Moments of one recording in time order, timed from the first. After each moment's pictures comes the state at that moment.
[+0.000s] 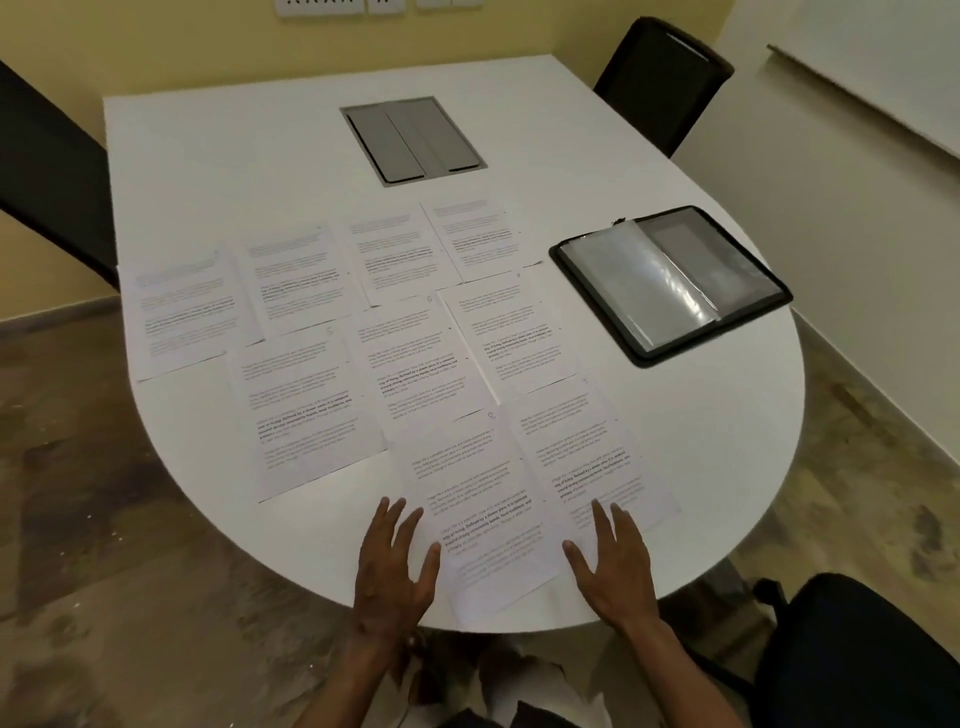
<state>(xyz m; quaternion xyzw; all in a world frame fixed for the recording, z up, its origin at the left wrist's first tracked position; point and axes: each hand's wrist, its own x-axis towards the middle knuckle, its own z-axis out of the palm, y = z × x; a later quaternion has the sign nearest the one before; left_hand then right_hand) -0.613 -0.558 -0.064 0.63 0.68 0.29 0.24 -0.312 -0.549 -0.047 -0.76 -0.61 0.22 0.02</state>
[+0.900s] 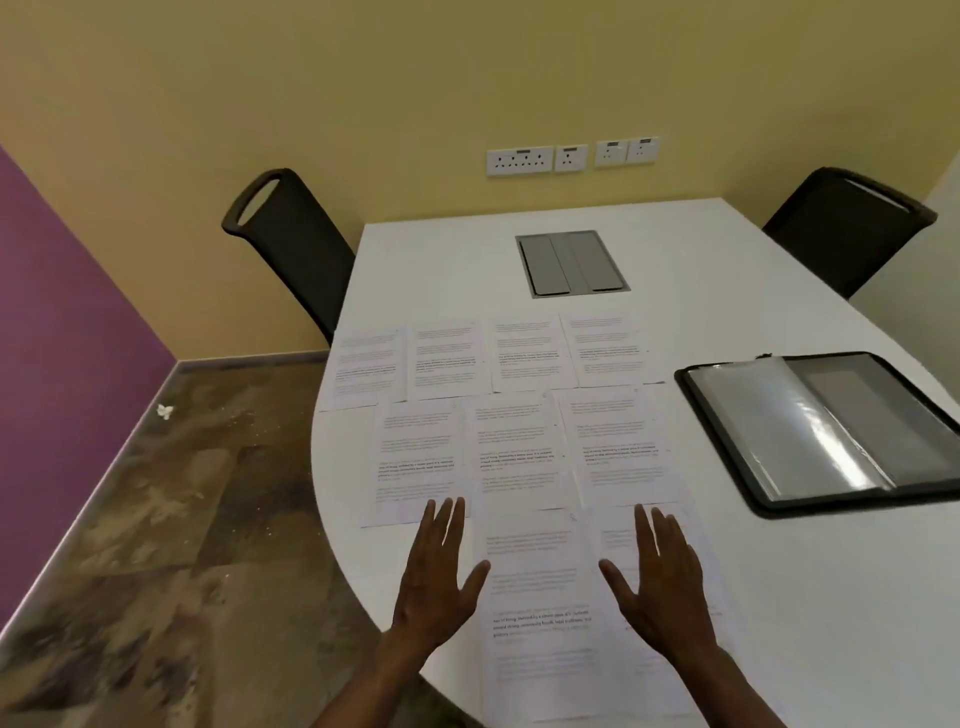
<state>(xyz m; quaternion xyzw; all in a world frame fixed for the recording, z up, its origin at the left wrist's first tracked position) -0.605 -0.528 0.017 0.60 0.75 0.26 0.11 -0.316 -0.429 0.017 -0.60 -0.78 0.15 0.12</state>
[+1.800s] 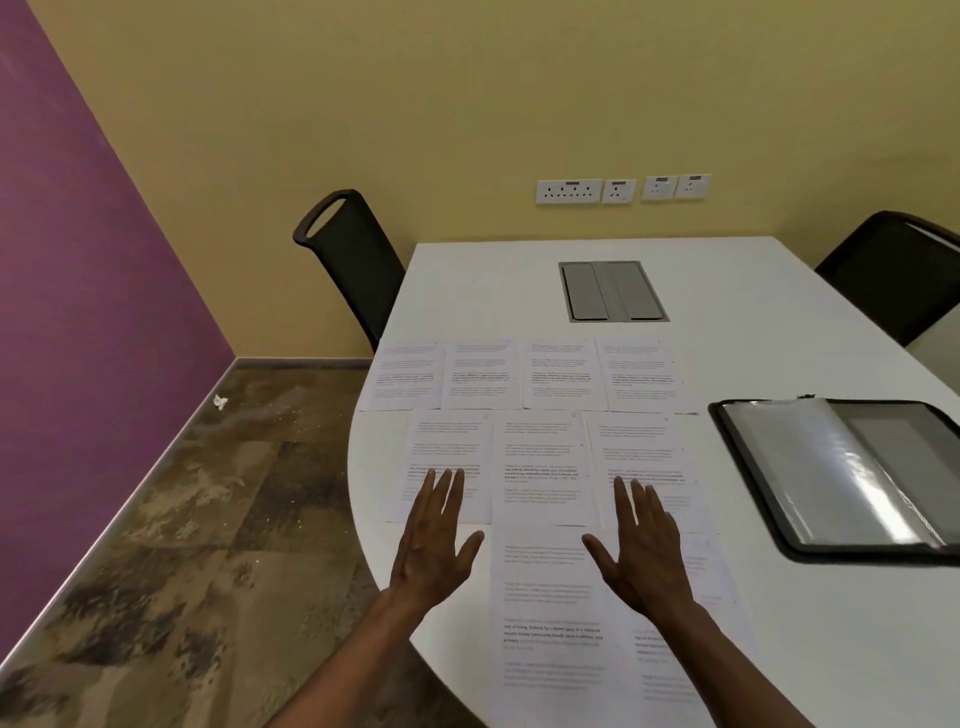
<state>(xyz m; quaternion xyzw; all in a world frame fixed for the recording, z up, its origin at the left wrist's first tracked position) -0.624 -0.522 0.055 0.59 0.76 0.26 0.02 -0.353 -0.386 0.049 -0.52 -0.84 0.13 0.09</state>
